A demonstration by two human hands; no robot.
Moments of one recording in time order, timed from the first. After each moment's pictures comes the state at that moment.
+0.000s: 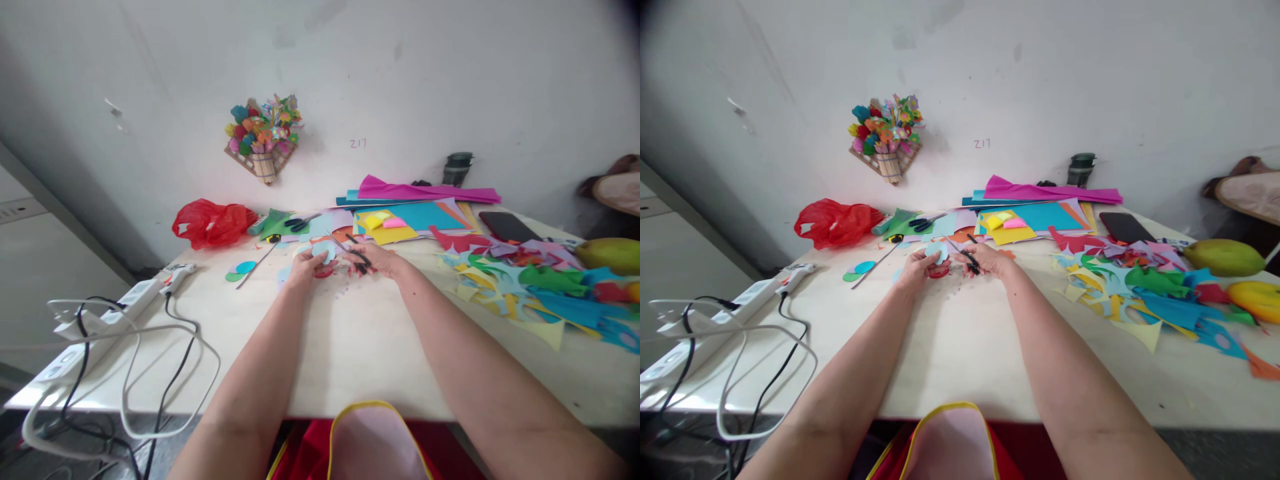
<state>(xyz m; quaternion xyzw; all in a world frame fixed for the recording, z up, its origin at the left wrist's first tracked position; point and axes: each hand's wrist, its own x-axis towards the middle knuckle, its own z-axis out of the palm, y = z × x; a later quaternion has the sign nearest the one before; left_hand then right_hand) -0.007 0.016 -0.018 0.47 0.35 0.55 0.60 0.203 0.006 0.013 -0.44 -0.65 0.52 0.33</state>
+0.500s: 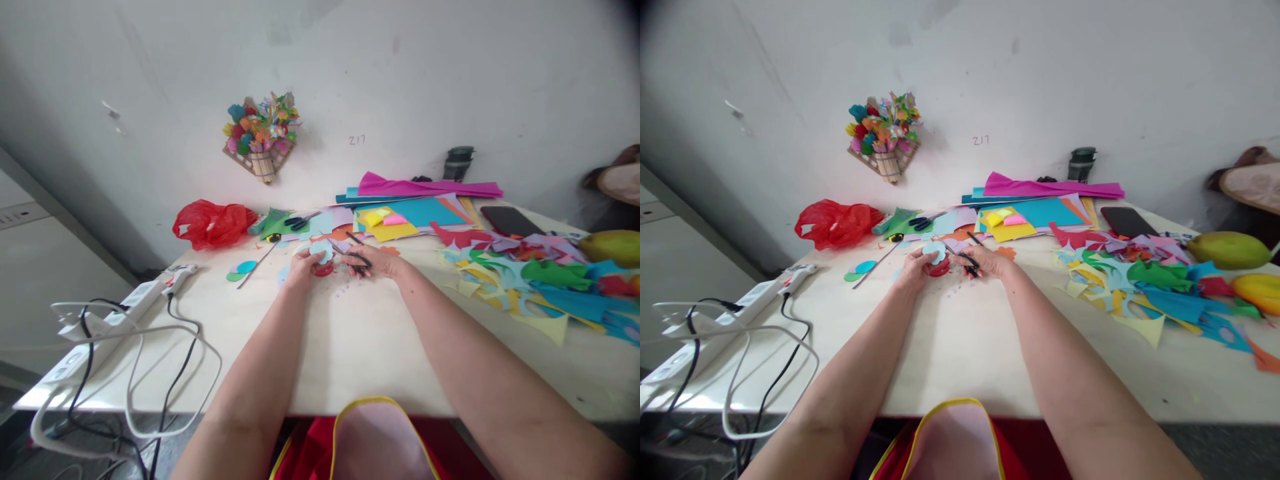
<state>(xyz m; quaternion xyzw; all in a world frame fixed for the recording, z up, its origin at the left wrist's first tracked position) -0.013 0.029 -0.031 0.44 0.30 0.59 0.61 0.198 0.006 0.006 -0.42 -0.66 0.55 0.30</state>
